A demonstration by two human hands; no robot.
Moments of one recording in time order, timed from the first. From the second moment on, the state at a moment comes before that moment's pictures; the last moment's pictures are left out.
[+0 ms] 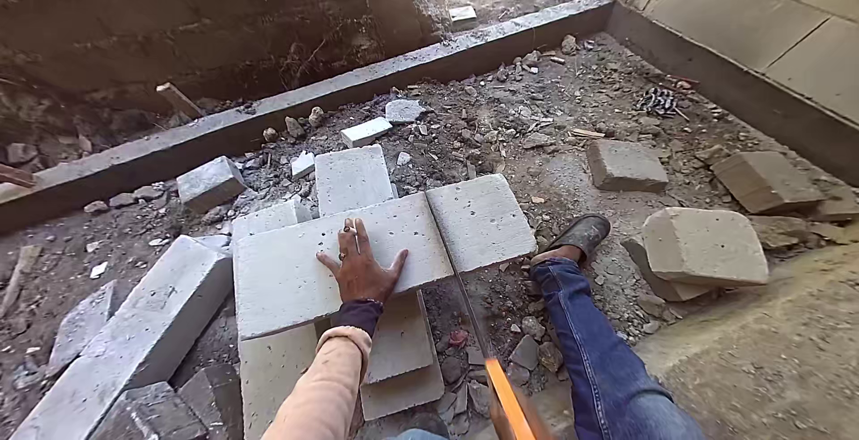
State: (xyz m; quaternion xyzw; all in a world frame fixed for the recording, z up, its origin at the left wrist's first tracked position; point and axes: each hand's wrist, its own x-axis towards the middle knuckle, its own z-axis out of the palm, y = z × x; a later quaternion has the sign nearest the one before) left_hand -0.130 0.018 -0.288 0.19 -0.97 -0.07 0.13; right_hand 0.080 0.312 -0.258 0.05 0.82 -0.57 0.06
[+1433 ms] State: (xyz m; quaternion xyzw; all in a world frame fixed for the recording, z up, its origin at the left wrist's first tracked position) left_hand -0.139 0.021 -0.282 0.18 -0.97 -0.08 0.14; right_hand 0.089 0.330 -0.251 0.04 0.83 -0.55 0.08
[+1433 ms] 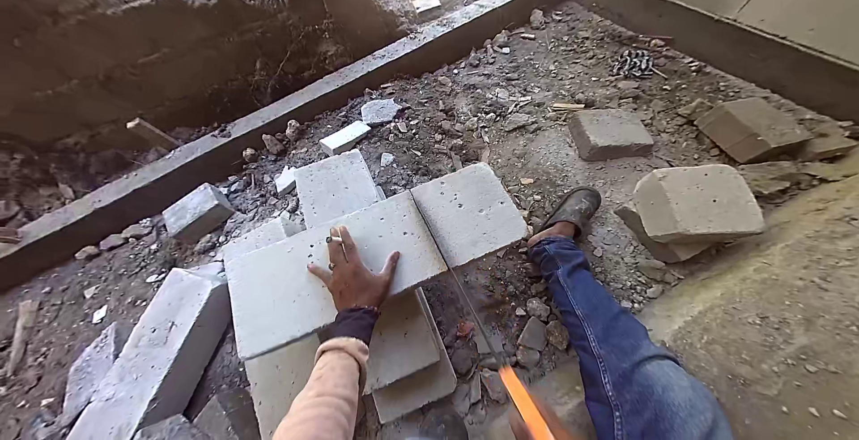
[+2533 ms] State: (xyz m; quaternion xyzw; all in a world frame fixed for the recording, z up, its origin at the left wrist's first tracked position) left_hand -0.135 0.026 -0.282 0.23 -0.96 -0.09 0.12; right_hand -0.043 0.255 -0.233 0.06 0.86 -0.51 0.04
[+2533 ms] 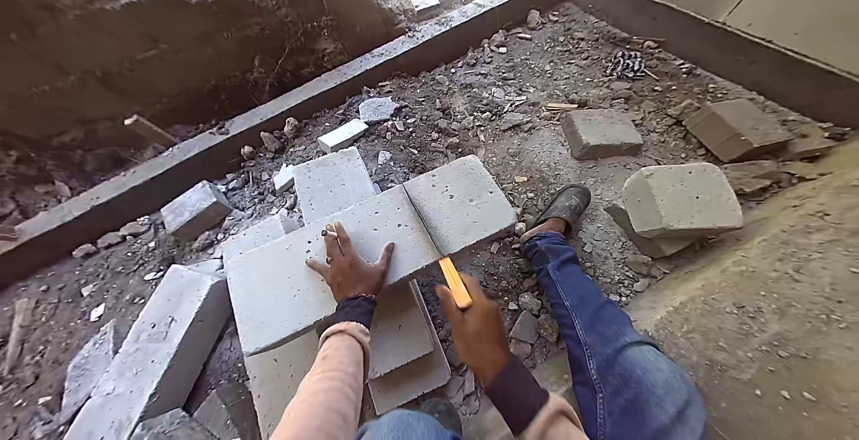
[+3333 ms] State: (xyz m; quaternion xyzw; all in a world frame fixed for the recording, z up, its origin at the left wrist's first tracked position) left_hand -0.132 0.024 -0.279 0.17 -0.98 -0.08 0.11; right_hand 0.117 0.344 -0.232 0.08 0.84 -0.52 0.14
